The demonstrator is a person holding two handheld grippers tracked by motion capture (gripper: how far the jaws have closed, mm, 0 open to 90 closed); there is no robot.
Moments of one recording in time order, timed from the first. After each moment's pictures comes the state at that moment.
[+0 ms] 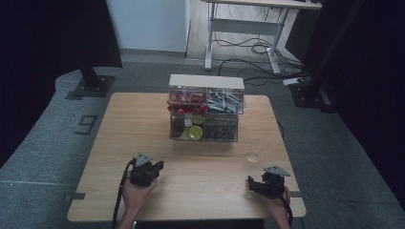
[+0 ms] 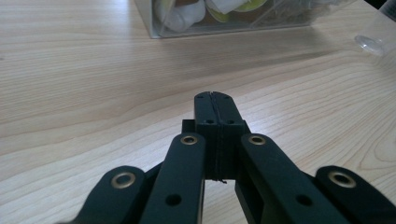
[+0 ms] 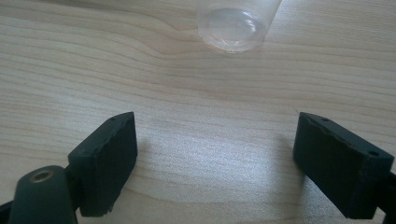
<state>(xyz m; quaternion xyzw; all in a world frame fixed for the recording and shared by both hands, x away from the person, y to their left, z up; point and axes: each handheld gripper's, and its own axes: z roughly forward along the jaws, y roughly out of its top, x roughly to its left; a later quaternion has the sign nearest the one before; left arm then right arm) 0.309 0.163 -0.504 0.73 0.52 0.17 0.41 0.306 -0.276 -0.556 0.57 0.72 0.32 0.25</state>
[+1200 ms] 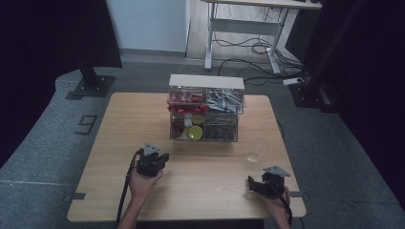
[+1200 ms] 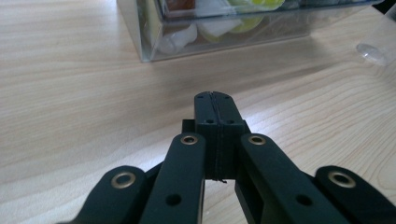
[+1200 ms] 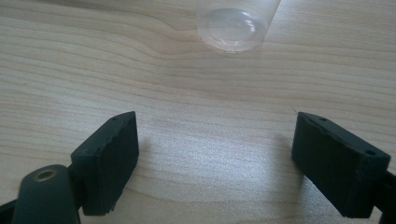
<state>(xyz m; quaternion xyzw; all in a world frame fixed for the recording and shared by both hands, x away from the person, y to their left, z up) 0.336 0.147 -0.487 0.74 0.51 0.17 0.41 0.305 -0.276 -0.556 0.57 0.72 0.32 0.25</state>
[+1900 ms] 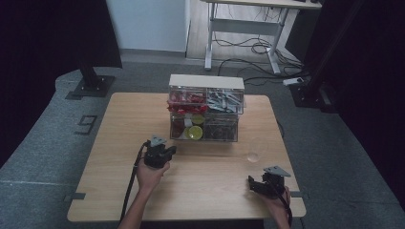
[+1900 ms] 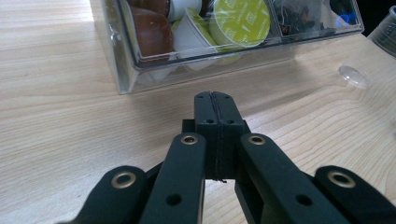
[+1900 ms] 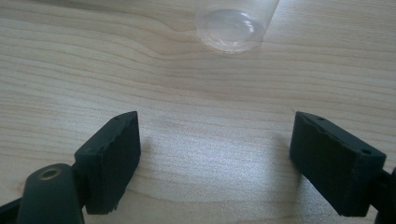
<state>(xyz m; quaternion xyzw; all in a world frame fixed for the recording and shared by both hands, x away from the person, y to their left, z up) 0.361 0.128 -0.482 0.74 0.50 0.15 0.42 0.305 -0.276 -0.555 0.57 0.71 0.32 0.25</state>
